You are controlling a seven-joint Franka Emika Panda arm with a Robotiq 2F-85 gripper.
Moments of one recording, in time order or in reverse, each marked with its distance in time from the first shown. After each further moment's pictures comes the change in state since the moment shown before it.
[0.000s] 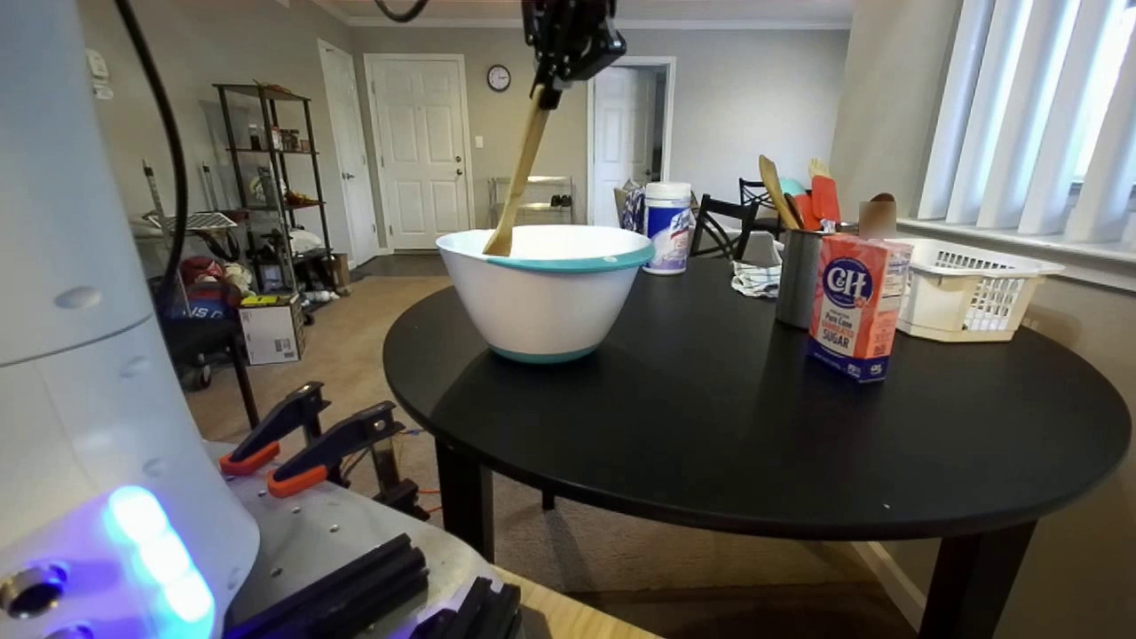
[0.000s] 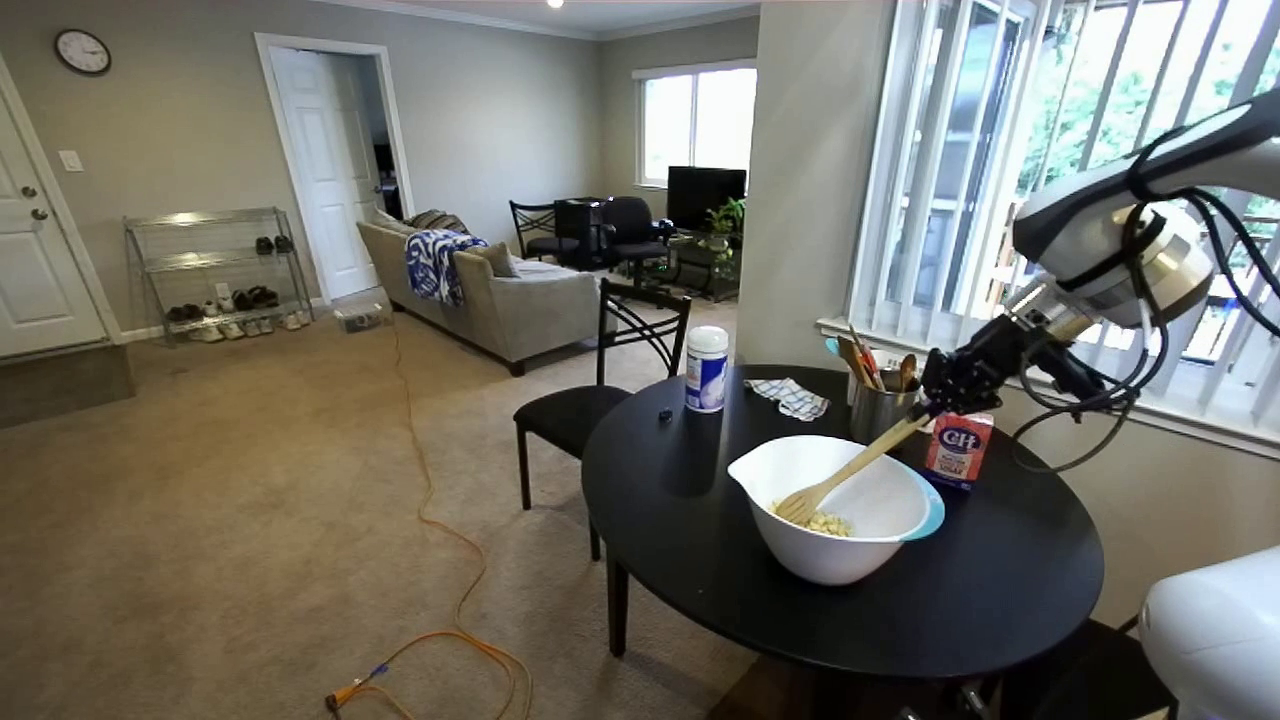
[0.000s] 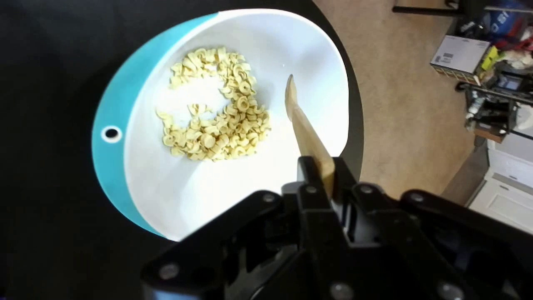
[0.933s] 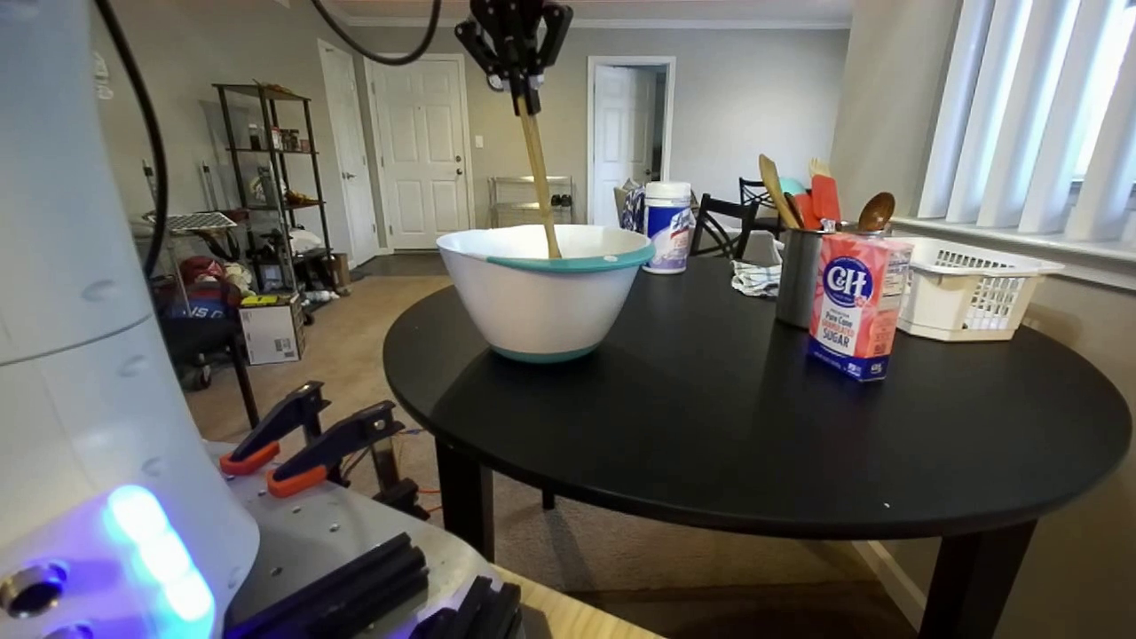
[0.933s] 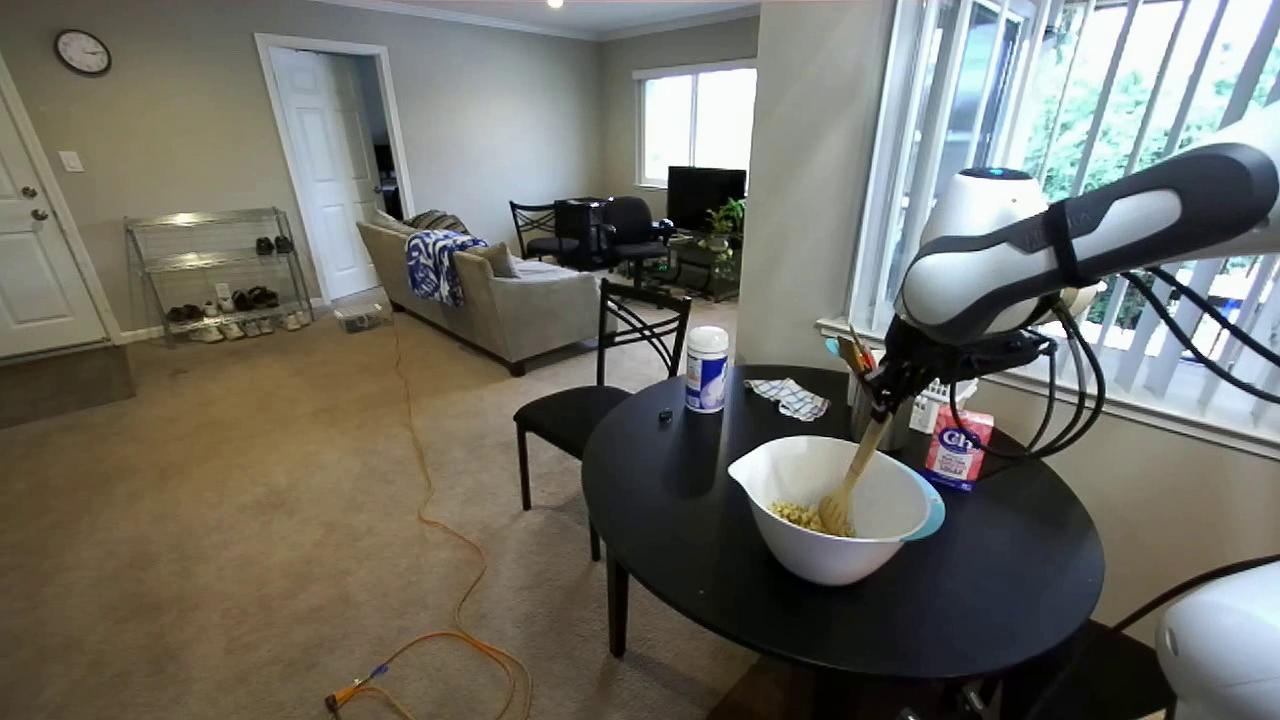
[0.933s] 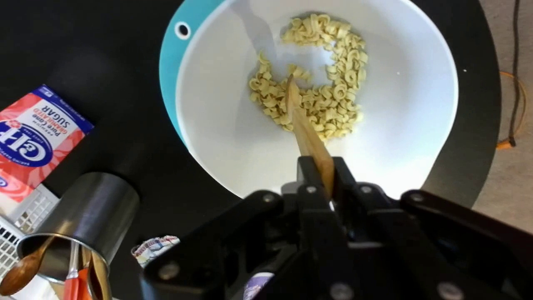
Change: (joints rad) arm 0.165 -0.035 0.233 -0.033 -0.667 0.287 0.400
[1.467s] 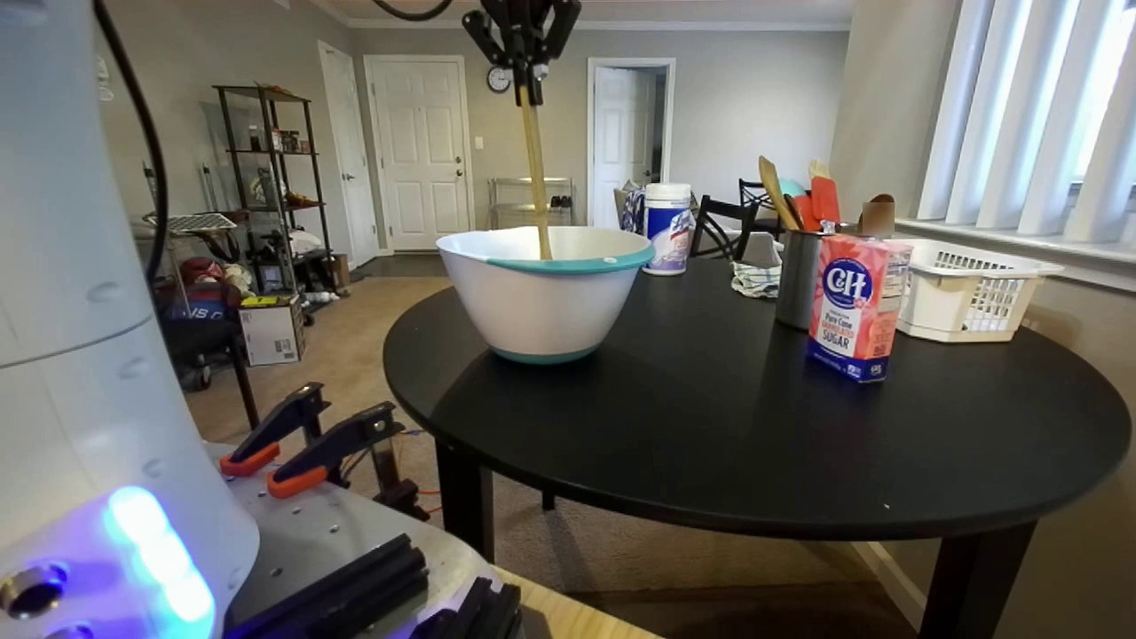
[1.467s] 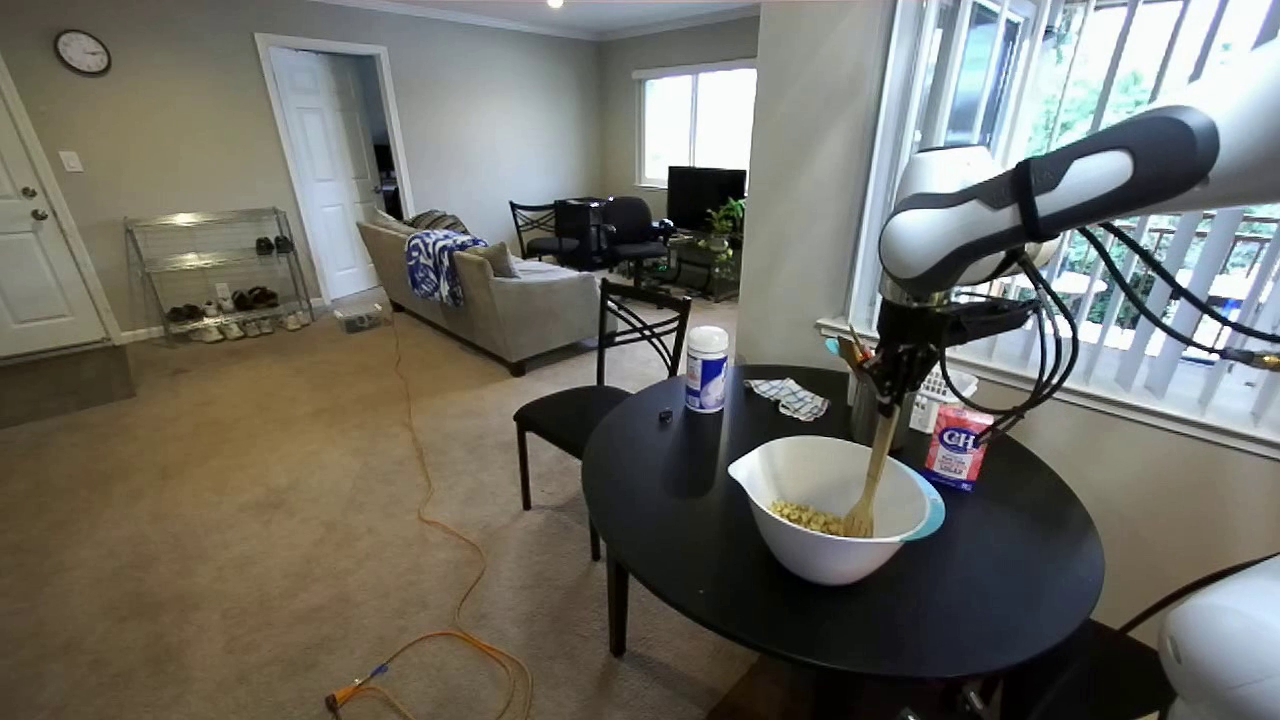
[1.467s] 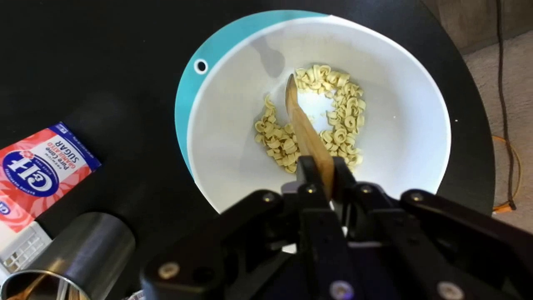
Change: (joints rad) arm 0.023 0.118 -0.025 0.202 -0.044 -0.293 -0.001
